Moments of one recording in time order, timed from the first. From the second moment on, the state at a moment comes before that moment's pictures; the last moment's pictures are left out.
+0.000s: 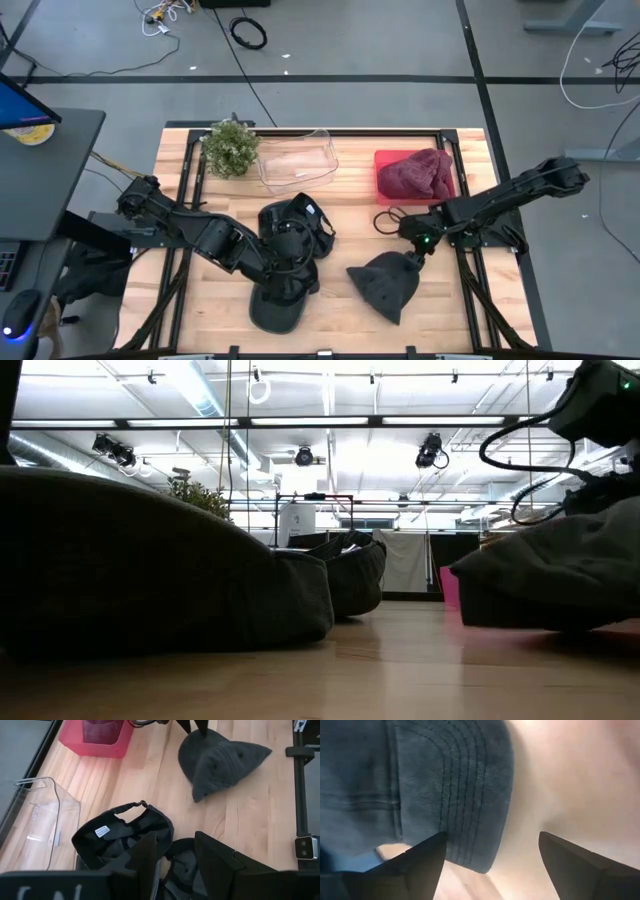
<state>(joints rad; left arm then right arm) -0.51 1.72 1.87 -1.18 -0.54 -0.54 0.23 1.11 0.39 -0.44 -0.41 0.96</state>
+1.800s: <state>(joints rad) -0.50 1.69 1.87 -1.17 -0.60 -0.57 0.23 0.70 0.80 -0.33 -0.16 1.06</state>
